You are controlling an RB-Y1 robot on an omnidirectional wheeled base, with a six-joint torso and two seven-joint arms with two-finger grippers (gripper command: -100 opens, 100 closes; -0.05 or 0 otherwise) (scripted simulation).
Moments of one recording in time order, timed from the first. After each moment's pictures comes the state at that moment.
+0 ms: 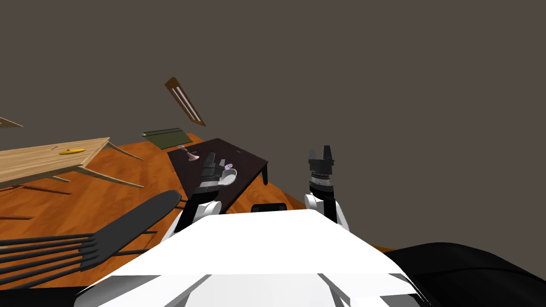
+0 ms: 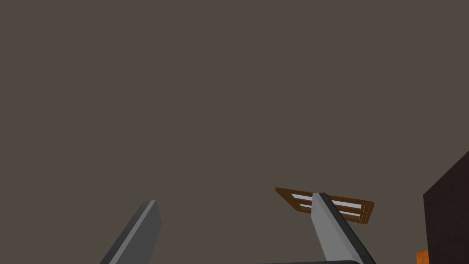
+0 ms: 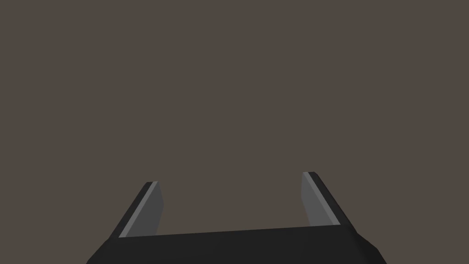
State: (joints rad) left arm 0.53 0.16 0.05 -2.22 0.15 -0.31 -0.04; right arm 0.53 0.00 0.01 -2.34 0.11 -0.56 -0.11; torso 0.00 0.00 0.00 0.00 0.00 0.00
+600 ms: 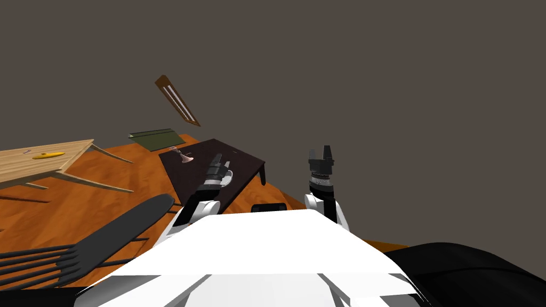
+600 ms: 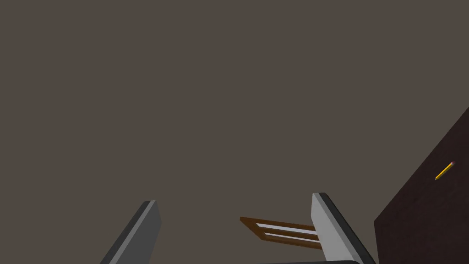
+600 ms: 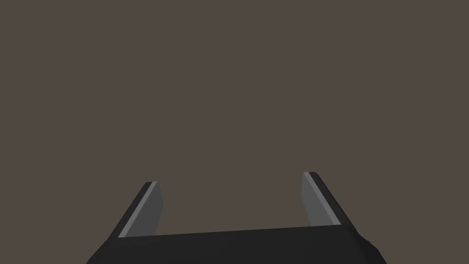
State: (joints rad) left arm 0.51 0.25 0.03 -2.22 0.21 -0.16 -0.01; right arm 0.53 0.00 0.01 -2.34 0.11 -0.56 -0.11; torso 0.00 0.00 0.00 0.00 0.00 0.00
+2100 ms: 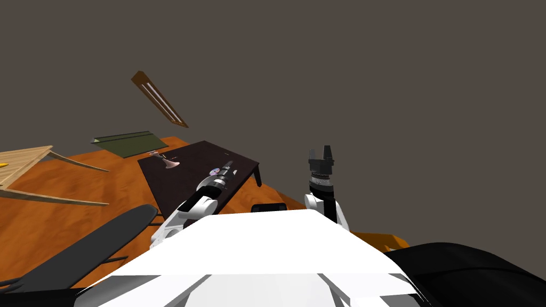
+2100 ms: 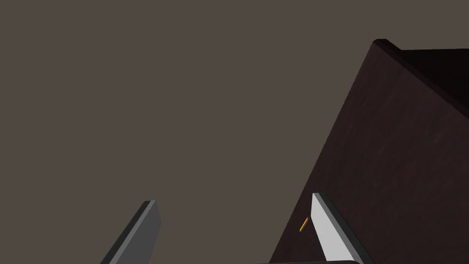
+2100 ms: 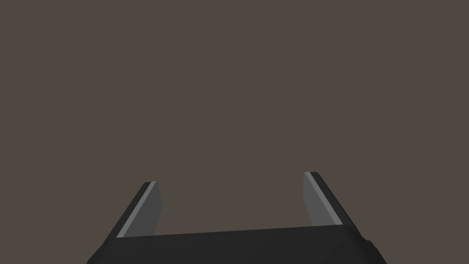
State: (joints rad) left arm 0.47 0.43 -0.01 -2.16 0.37 0.21 0.10; right arm 0.53 0.00 0.01 -2.34 0.11 -0.56 -0.11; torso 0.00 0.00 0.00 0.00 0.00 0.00
